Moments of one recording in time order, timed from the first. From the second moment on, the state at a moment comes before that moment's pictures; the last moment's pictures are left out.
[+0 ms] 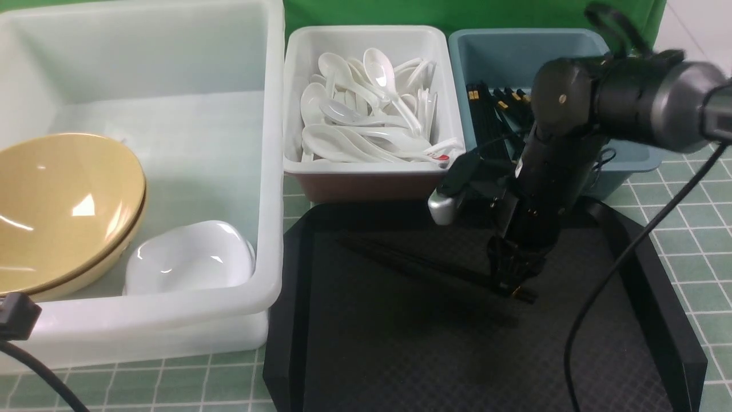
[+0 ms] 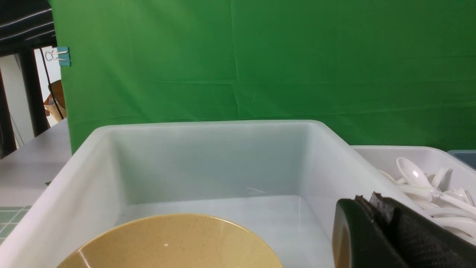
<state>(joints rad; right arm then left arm) 0.41 1.93 -1.46 0.18 1.17 -0.70 0.02 0.37 -0.24 0.25 -0.13 -0.26</state>
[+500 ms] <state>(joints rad) 0.38 1.62 -1.46 0.10 1.14 -0.68 0.02 0.37 -0.24 0.25 -0.13 -0.26</state>
